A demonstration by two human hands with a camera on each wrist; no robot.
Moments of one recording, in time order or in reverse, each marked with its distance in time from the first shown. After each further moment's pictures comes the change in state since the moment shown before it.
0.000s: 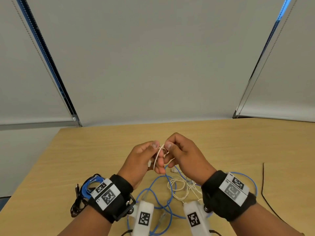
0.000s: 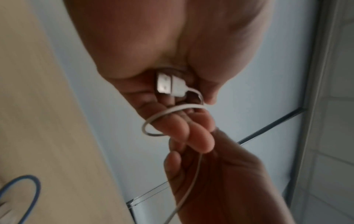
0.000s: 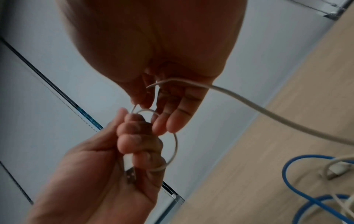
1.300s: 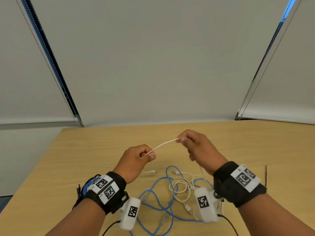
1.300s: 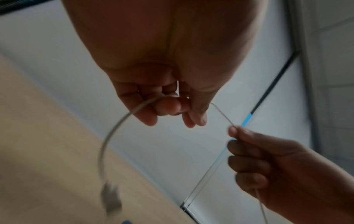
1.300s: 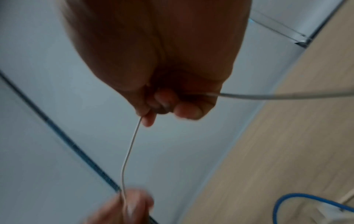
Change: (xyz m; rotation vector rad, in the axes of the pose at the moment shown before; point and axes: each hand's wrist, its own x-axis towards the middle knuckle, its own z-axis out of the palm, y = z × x) left_hand 0.017 -0.022 -0.041 0.580 0.150 0.030; right_hand 0.021 0.009 -0.037 -0.188 0.082 0.056
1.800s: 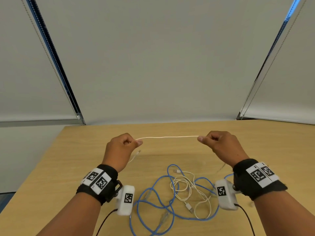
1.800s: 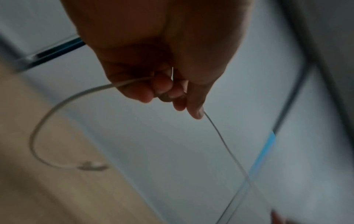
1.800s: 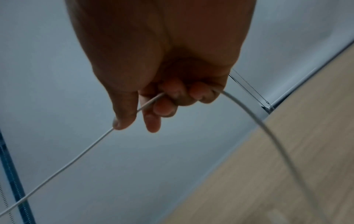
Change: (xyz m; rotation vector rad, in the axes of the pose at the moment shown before) left_hand 0.011 -0.012 -0.035 0.103 0.345 -0.030; right_hand 0.004 0.047 -0.056 -0.382 0.186 0.121
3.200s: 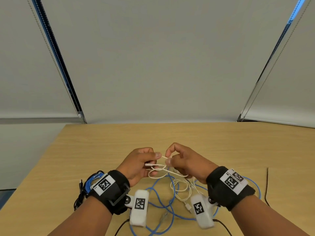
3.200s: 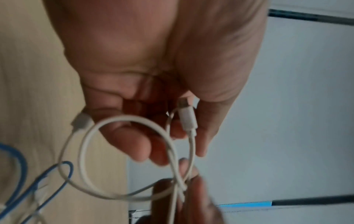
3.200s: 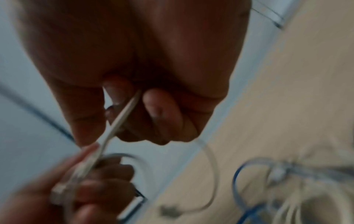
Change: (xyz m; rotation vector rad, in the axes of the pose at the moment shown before) left_hand -0.031 0.016 0.031 -0.732 -0.569 -0.415; right_hand -0.034 -0.058 0.062 0.584 -0.705 0.044
